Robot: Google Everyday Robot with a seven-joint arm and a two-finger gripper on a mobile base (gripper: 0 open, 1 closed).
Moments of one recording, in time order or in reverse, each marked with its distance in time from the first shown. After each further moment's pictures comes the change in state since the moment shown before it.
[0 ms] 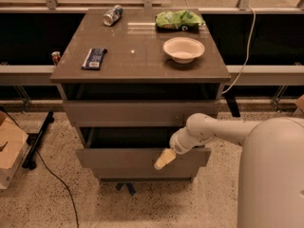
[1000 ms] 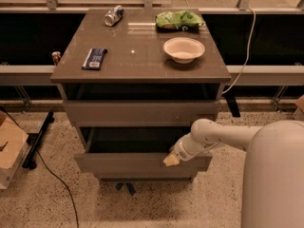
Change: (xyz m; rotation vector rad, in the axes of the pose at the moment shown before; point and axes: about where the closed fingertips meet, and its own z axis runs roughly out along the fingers) arm 0.039 0.017 0.007 -0.053 0.044 0.031
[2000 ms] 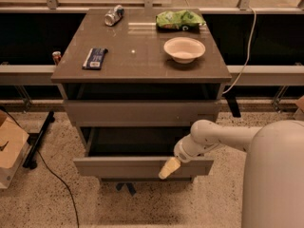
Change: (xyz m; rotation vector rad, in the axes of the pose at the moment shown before) arm -0.002 0.001 -0.004 0.000 0.000 0.000
